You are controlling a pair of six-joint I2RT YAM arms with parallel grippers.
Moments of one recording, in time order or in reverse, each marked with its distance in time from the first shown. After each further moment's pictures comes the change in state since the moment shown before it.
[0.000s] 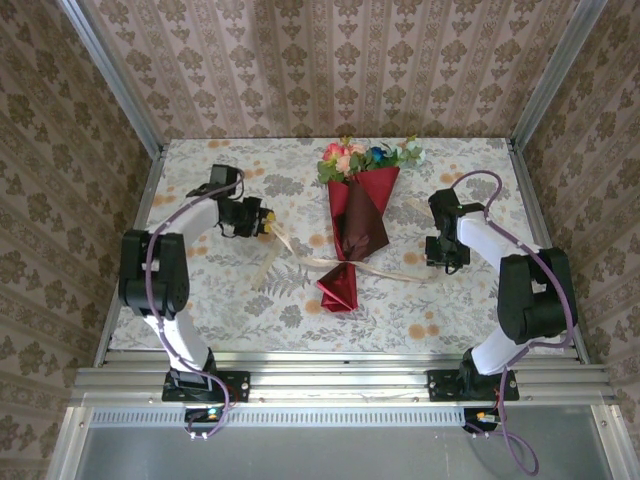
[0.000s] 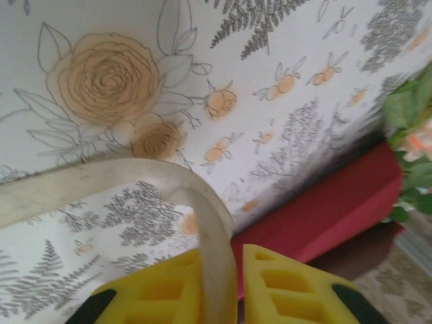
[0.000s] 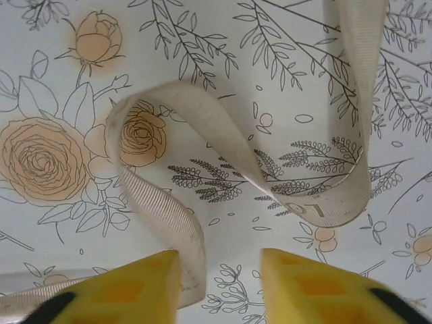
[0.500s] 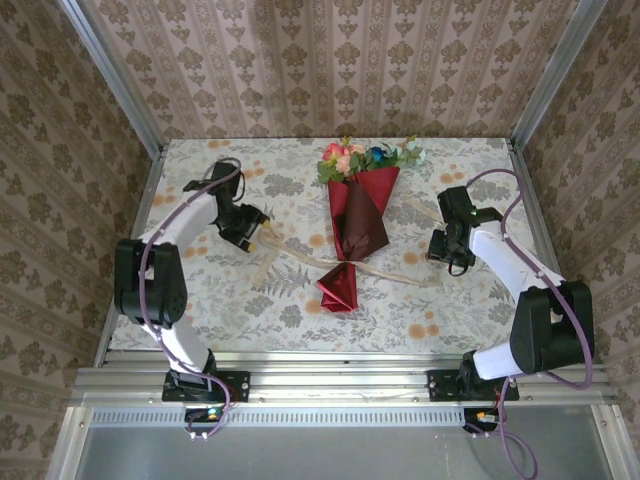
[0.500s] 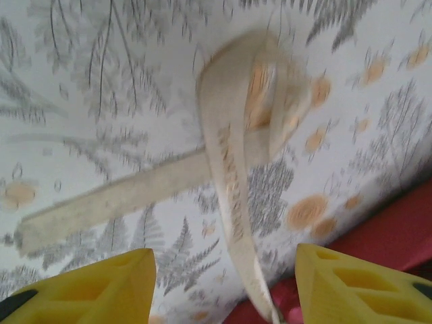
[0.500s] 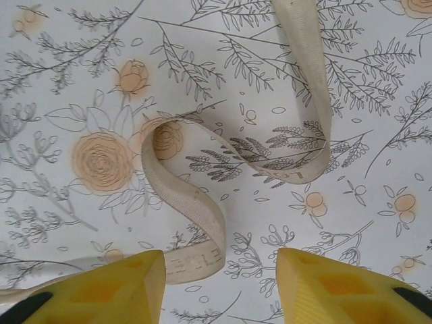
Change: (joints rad) left arm -0.050 -0.096 0.038 -0.317 -0.196 0.226; right arm 0.000 -0.188 -0.028 -0.010 -0.027 0.129
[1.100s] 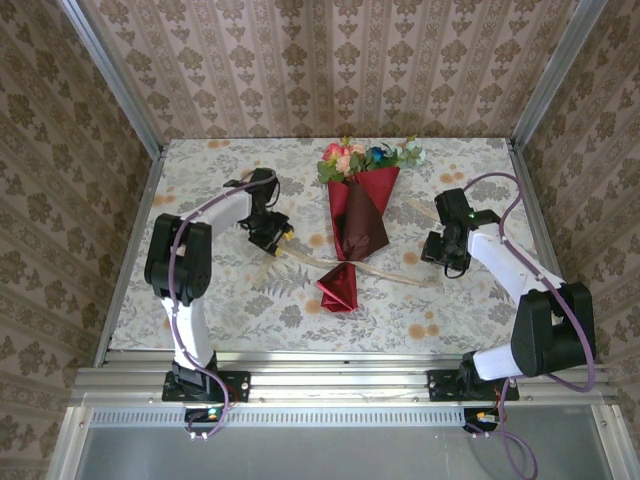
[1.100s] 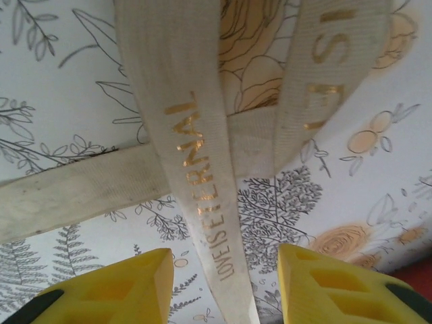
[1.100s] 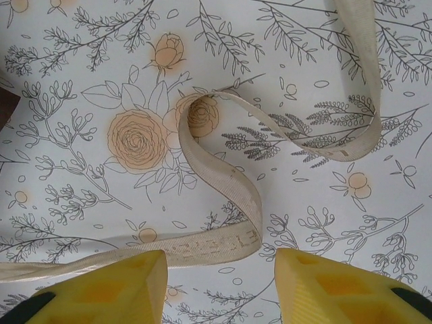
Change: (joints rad) left arm -0.134 0.252 0.120 0.019 -0.035 -0.139; right arm 0.028 -0.017 -0.019 0.003 -0.063 0.048
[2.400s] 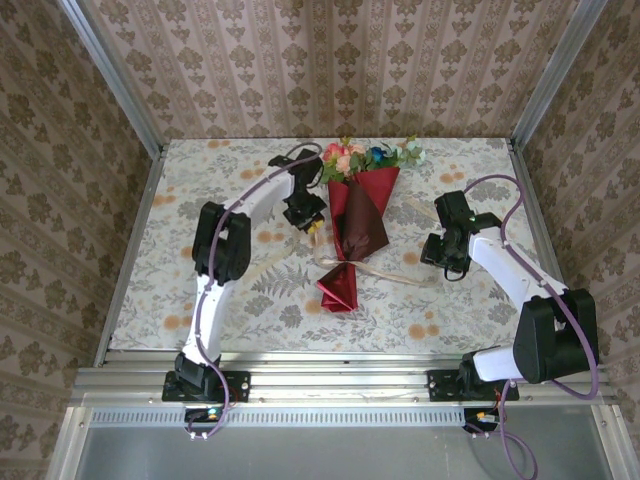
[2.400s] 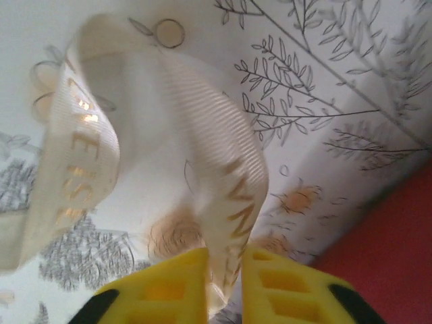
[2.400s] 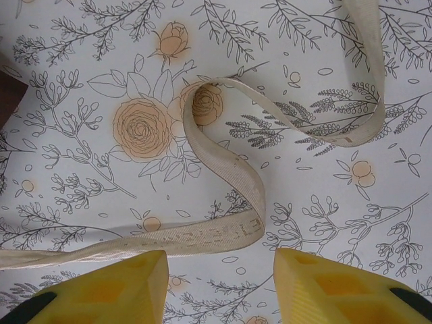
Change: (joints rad) left arm -0.159 0.350 0.578 -0.235 -0.055 0.224; right arm 0.011 -0.026 -0.018 -0.002 -0.007 0.010
